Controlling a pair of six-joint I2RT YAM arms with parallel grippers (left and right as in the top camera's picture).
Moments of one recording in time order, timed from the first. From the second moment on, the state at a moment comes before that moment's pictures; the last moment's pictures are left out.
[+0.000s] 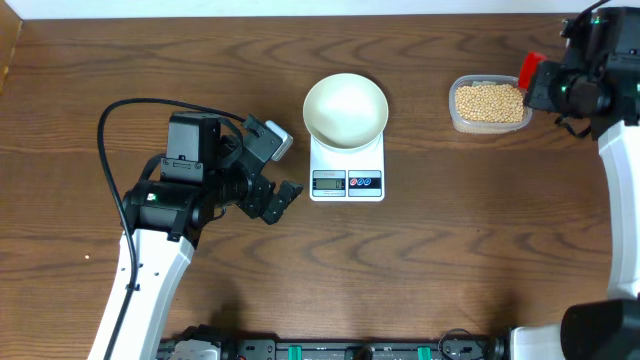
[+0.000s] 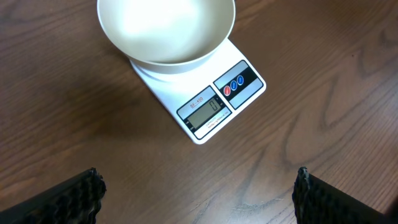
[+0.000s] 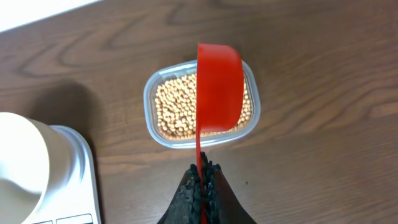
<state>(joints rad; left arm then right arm) -0.16 1.18 1.09 -0.86 0.46 0.41 -0.11 1.60 1.62 -0.96 -0.08 0.14</state>
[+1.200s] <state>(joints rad) -0.16 1.18 1.09 -0.86 0.46 0.41 0.07 1.83 1.62 -0.95 0.33 0.06</state>
